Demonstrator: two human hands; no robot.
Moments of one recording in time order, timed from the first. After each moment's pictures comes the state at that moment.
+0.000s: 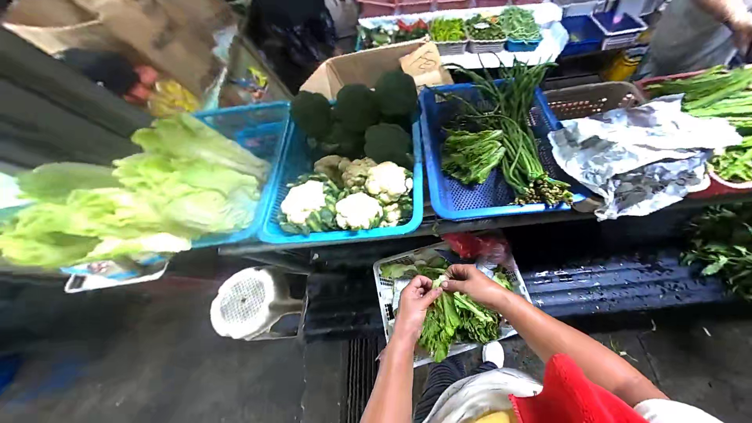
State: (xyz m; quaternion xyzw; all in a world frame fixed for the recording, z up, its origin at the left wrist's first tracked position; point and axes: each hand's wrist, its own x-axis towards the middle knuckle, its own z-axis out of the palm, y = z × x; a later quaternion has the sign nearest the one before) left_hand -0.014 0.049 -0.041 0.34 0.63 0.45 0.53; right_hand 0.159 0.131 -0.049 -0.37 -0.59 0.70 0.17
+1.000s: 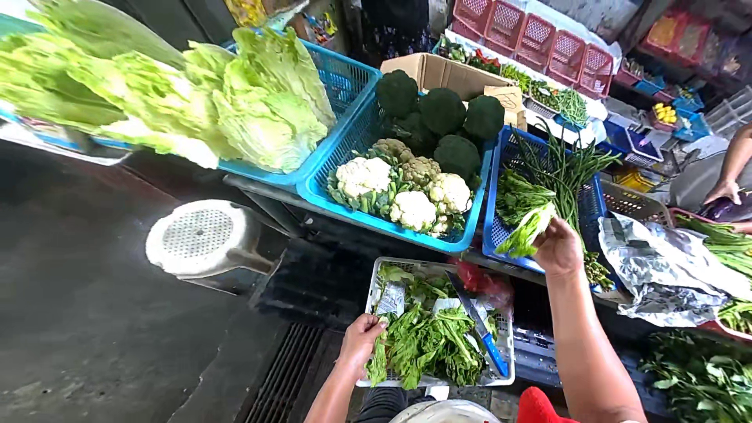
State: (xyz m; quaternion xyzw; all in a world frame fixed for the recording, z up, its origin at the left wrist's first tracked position) left_hand -0.113 -0.018 -0.112 0.17 0.75 0.41 0.49; right_hand 0.165 0.276 0.051 -0.30 -0.31 0.75 0.50
